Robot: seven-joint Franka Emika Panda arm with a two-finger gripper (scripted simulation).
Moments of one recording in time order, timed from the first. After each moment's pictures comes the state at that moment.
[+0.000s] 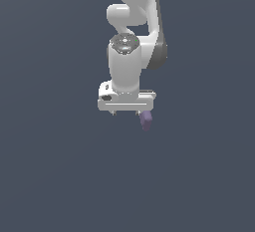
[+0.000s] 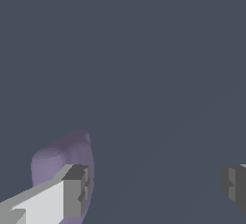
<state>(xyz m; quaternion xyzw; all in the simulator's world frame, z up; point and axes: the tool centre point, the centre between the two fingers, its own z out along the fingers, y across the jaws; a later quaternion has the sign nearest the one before) 0.006 -0.006 0.176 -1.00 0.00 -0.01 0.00</state>
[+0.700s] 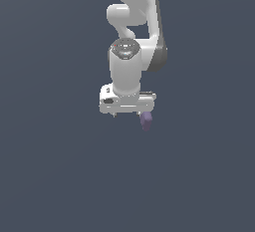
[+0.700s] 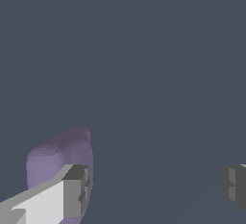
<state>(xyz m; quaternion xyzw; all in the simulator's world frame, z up) 0.004 -0.003 0.165 -1.00 -0.02 0.00 0.00</state>
